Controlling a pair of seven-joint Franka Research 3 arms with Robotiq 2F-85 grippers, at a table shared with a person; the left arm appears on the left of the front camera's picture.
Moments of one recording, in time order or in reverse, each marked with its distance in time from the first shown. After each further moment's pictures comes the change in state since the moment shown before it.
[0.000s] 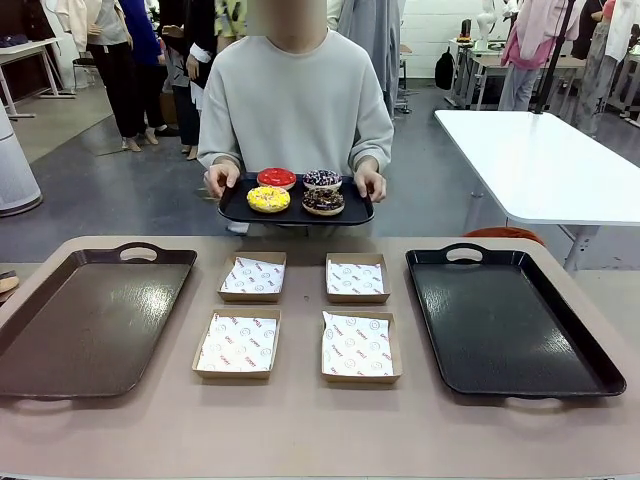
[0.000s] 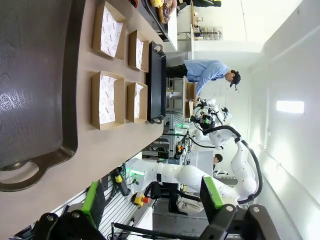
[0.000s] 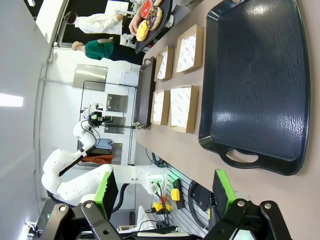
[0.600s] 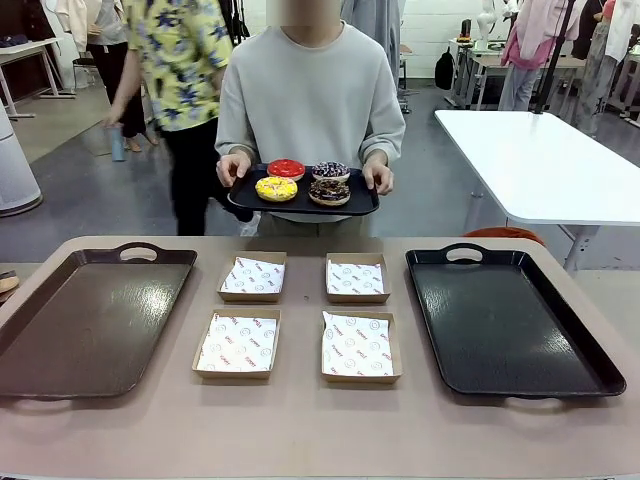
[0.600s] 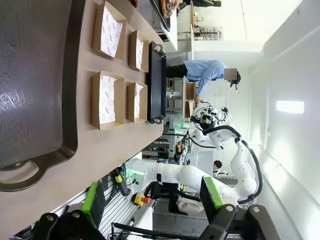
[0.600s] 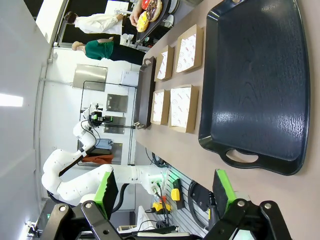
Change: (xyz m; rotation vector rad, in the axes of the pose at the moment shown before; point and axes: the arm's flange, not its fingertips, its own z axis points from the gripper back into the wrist) left arm 0.000 0.000 0.000 0.000 0.000 0.000; right arm 0.000 0.000 0.000 0.000 0.000 0.000
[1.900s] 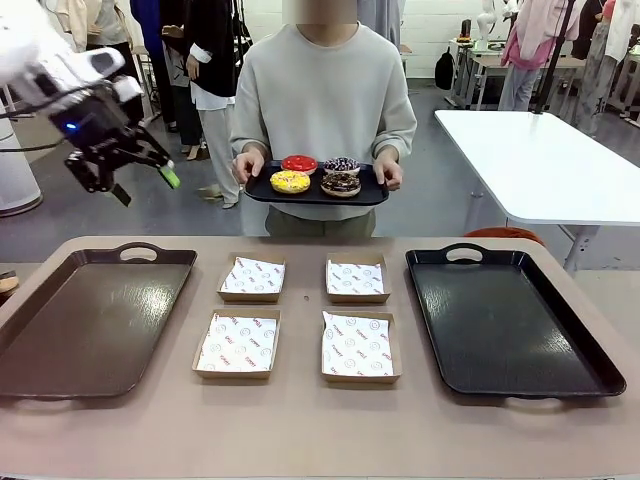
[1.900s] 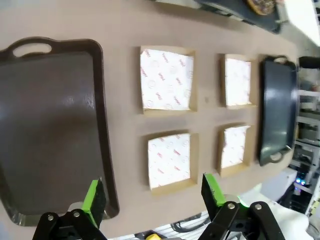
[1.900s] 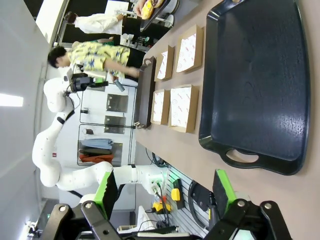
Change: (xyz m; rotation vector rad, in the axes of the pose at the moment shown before) left arm 0.146 -0.192 -0.240 0.896 0.072 -0.178; right arm 0.000 0.000 0.000 0.000 0.001 -0.001
